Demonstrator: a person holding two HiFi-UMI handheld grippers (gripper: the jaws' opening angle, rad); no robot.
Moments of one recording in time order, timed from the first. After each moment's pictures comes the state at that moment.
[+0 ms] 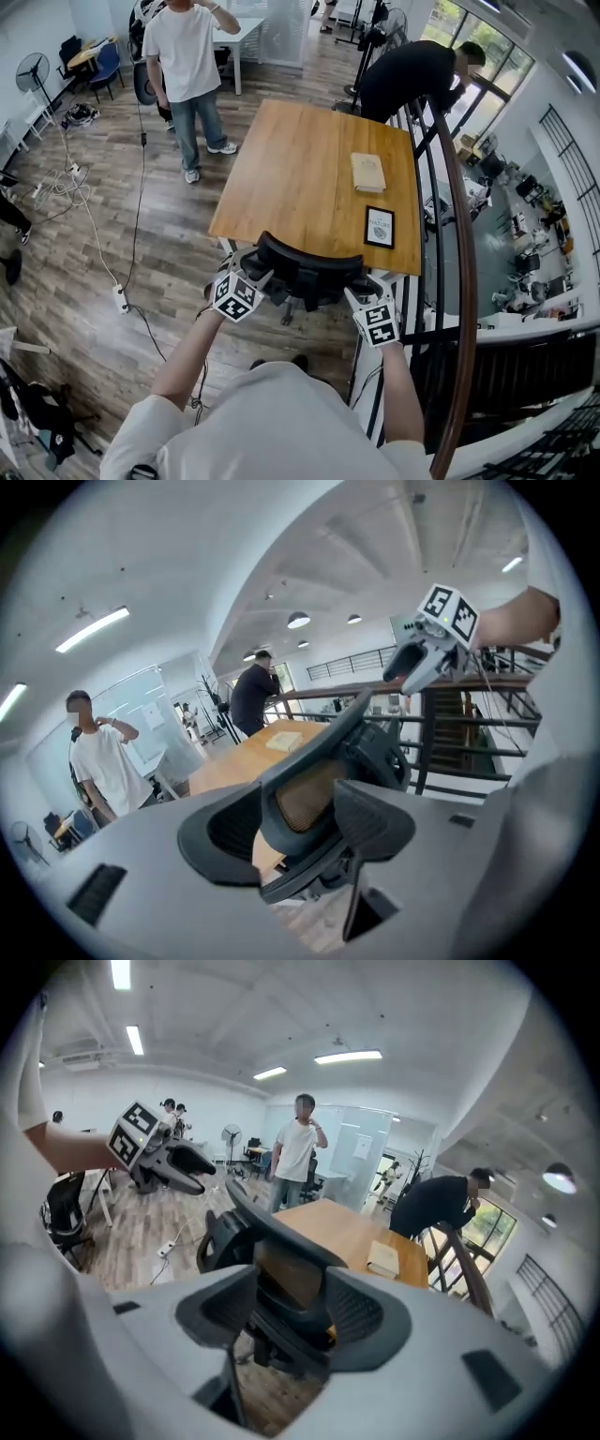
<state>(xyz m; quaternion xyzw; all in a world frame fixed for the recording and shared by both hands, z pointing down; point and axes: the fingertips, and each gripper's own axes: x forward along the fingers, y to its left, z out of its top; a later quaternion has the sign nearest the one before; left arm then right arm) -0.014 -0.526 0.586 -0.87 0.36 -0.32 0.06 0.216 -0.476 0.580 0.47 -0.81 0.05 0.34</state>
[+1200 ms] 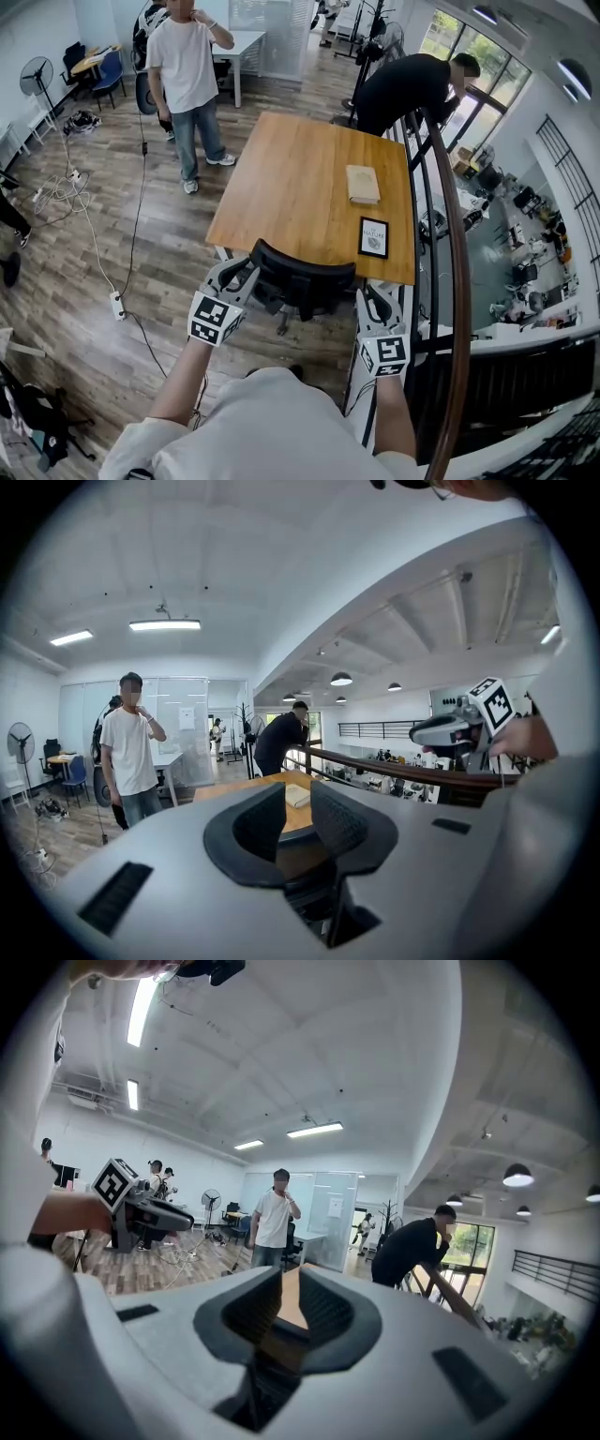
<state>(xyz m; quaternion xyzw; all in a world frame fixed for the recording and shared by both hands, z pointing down) -0.027 -0.482 0.457 -0.89 0.45 -0.11 -0.01 0.218 -0.438 0.448 0.54 -0.83 -0.03 0.13</state>
